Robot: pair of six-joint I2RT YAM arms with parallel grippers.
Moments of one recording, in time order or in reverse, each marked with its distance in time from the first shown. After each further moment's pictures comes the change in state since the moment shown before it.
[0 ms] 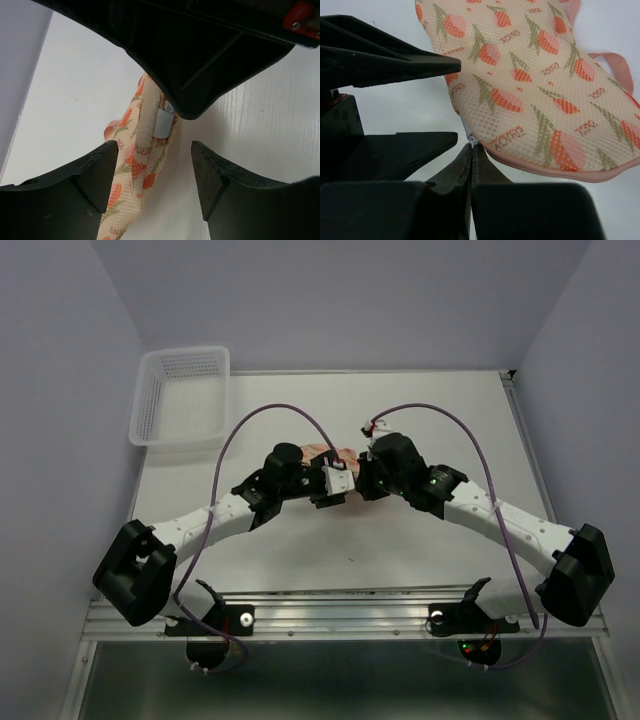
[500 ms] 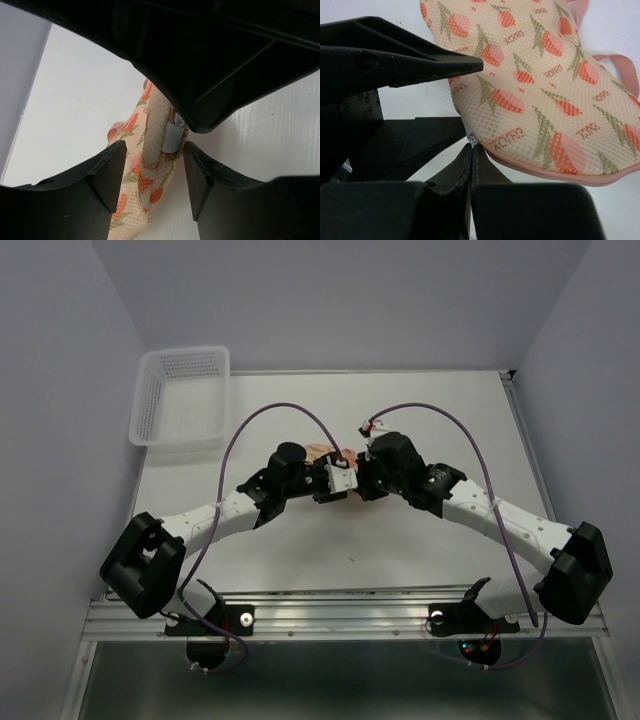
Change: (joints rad) left arm -0.002 0.066 0.010 0.057 -0.019 0.003; right arm 0.000 0.013 0.013 -0.011 -0.027 -0.007
